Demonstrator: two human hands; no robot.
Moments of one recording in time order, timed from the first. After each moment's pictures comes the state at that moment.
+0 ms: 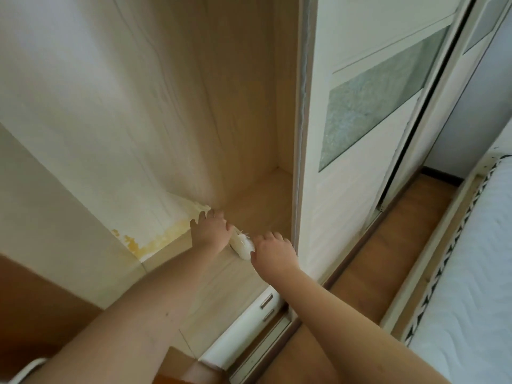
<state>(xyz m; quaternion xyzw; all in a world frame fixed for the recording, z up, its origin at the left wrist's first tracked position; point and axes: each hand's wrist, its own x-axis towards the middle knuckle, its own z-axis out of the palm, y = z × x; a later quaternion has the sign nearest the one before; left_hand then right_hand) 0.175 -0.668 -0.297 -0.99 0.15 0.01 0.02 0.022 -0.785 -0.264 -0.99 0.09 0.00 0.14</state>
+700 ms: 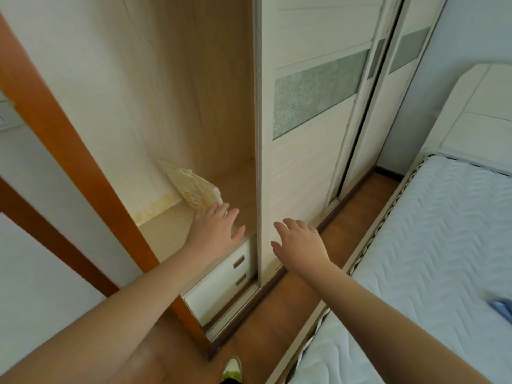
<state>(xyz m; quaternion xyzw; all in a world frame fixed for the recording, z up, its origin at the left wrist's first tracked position) -0.118 -0.615 -0.195 -0.93 0.36 -0.05 0.02 -0.241 -0.783 -0.206 -0.99 0.13 -0.03 0.04</state>
